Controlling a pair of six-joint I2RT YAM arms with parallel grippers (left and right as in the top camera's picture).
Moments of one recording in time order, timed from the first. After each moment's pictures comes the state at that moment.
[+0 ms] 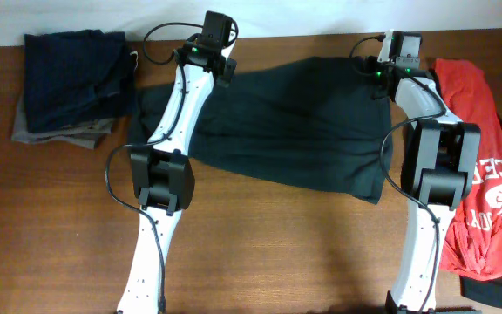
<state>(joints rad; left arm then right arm) -0.30 2.76 2.73 -0.97 -0.20 0.15 -0.13 2.50 1.95 -0.26 -0.13 0.12</state>
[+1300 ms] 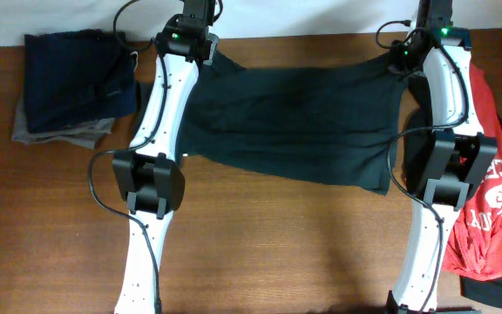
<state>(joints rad) -0.26 2.63 2.73 -0.96 -0.38 0.15 -0.18 2.51 2.42 -1.00 0.00 0.10</state>
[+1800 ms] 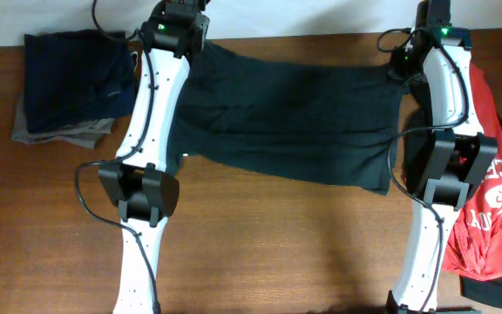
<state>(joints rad) -0.26 2.49 2.74 -0.99 -0.45 0.15 -0.18 2.51 2.42 -1.08 0.05 0.10</state>
